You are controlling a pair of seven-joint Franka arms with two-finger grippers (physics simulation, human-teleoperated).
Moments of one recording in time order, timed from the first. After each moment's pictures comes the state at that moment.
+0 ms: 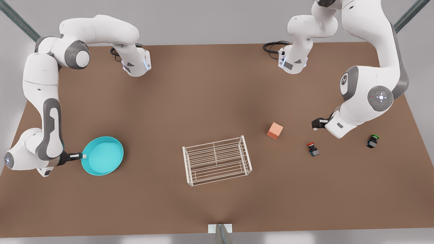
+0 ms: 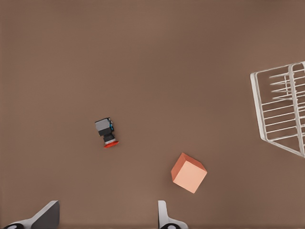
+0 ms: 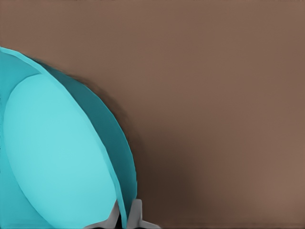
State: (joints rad) left arm -0.08 0.19 -0.04 -1.61 0.02 1.70 -0.08; right arm -0.44 0.87 0.07 -1.32 0.15 1.81 -0.56
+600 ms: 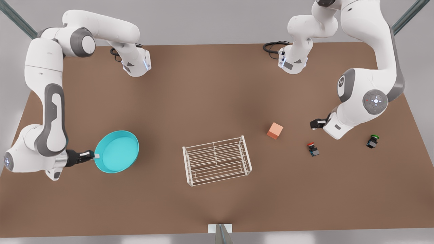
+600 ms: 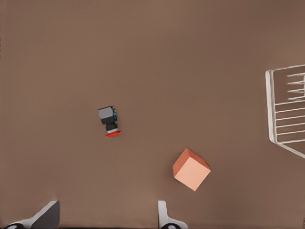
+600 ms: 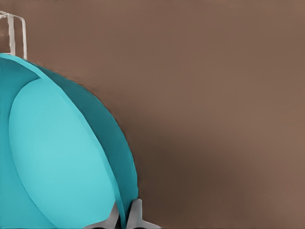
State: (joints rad) left arm -0.08 0.19 -0.05 -1.66 0.03 1.68 -0.18; right arm -0.31 0.69 0.15 -1.31 0.27 1.65 -0.56
